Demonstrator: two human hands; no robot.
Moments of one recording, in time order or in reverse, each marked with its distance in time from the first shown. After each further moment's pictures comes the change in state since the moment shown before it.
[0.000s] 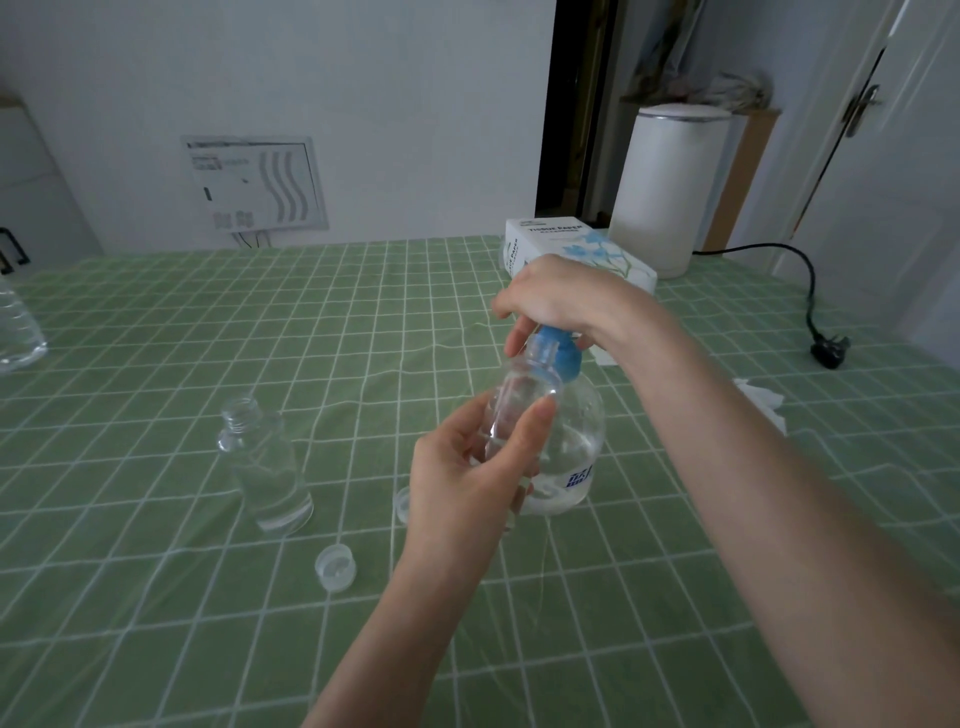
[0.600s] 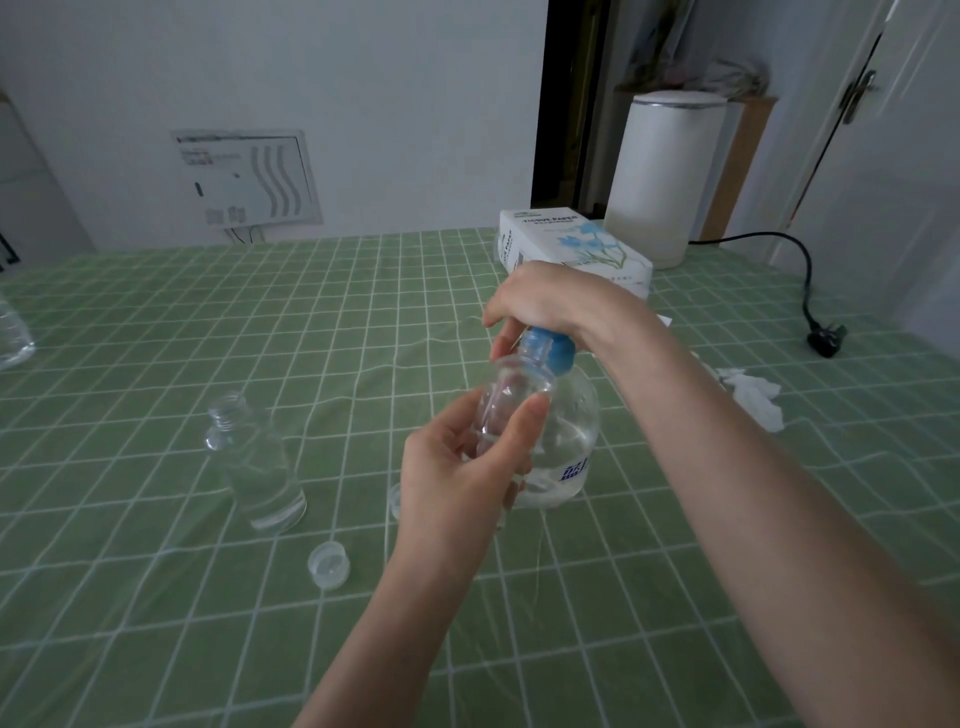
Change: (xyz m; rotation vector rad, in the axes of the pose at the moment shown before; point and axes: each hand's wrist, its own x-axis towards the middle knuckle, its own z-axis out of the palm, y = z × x) left_hand 0.000 0.000 -0.001 -0.011 -0.011 -0.028; right_hand 0.003 0.004 0.008 0.035 -0.046 0.014
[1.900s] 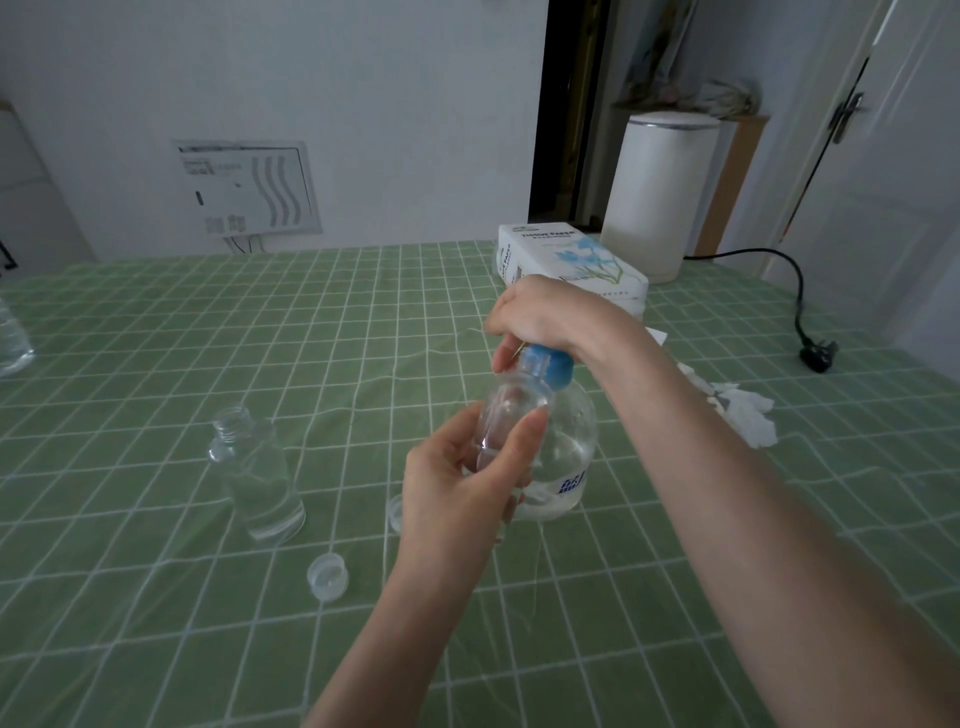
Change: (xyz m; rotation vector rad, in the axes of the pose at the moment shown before) left_hand 0.001 -0.004 0.000 -0.005 0.011 0.007; right_hand 0.000 -0.002 -0.001 -0.060 0.026 -0.005
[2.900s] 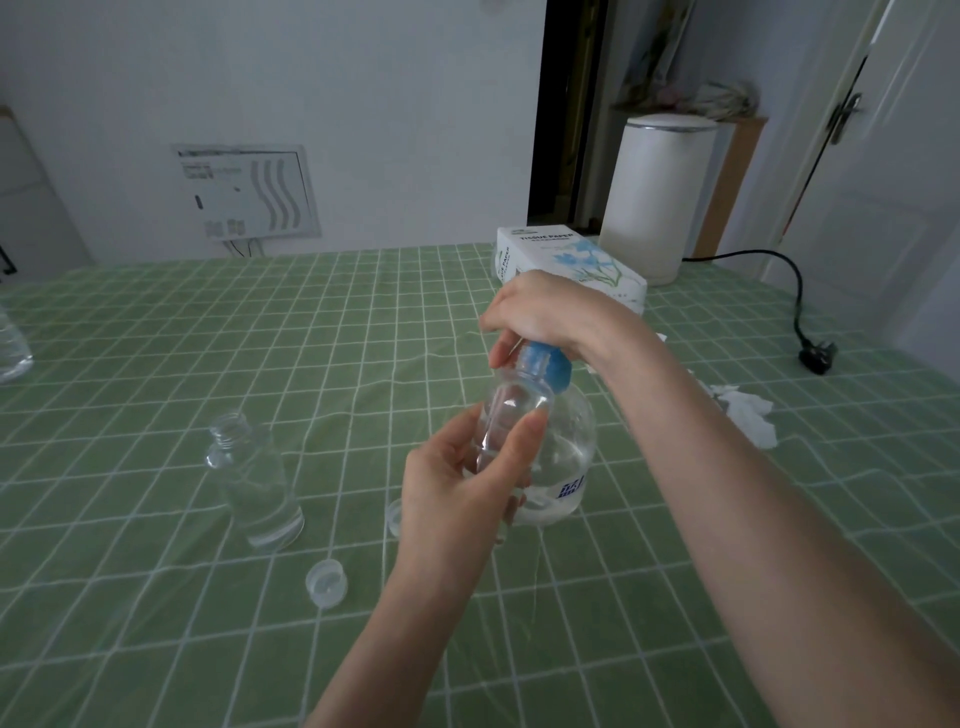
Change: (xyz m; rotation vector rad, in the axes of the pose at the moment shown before) left_hand 0.000 0.005 0.001 -0.014 -0.008 -0.009; right_hand -0.003 -0.001 -0.004 0.065 0.002 -0.032
